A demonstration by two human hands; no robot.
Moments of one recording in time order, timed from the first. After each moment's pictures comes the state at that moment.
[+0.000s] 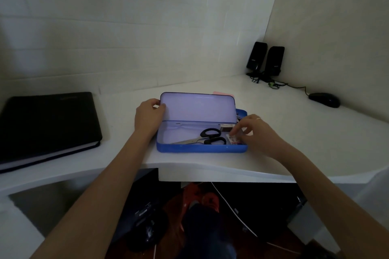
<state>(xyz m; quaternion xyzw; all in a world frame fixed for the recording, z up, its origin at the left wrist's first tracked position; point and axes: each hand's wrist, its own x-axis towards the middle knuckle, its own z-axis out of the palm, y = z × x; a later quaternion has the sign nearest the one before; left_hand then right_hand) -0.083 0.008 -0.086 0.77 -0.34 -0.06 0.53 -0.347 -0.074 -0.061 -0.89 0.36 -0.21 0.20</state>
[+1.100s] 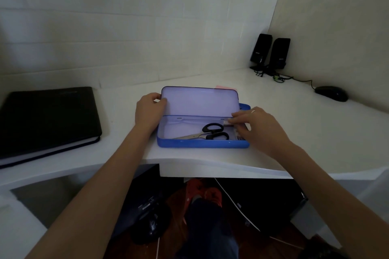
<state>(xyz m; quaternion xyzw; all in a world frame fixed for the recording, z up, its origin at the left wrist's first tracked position) -0.082 0.006 -0.086 0.77 -0.34 -0.06 0.53 -0.342 -0.073 -0.068 -0.92 0.32 -0.23 0.01</state>
